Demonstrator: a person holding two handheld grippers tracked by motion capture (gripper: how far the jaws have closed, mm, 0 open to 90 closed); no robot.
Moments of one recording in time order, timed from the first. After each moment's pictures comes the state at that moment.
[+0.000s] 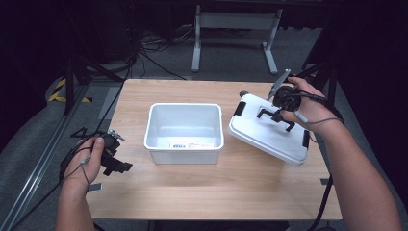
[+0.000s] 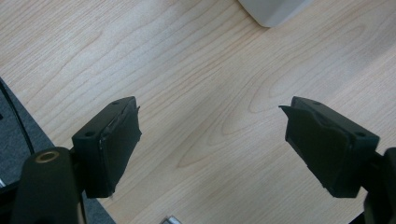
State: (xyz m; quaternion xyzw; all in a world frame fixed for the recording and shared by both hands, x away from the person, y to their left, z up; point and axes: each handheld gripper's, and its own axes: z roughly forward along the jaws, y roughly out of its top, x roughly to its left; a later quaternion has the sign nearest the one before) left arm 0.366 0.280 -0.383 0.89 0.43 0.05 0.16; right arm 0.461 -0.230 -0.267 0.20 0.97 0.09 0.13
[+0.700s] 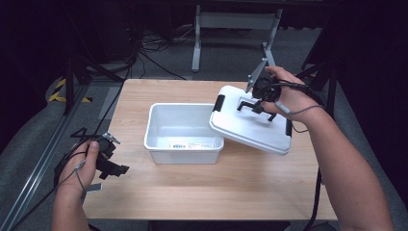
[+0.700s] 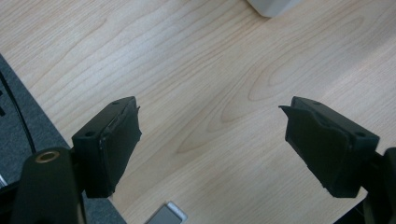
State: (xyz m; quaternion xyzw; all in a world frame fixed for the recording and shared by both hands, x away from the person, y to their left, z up) left arm 0.352 0.289 -0.381 0.88 0.44 0.06 0.16; right arm 0.465 -0.171 -0.238 0.13 0.98 0.11 0.14
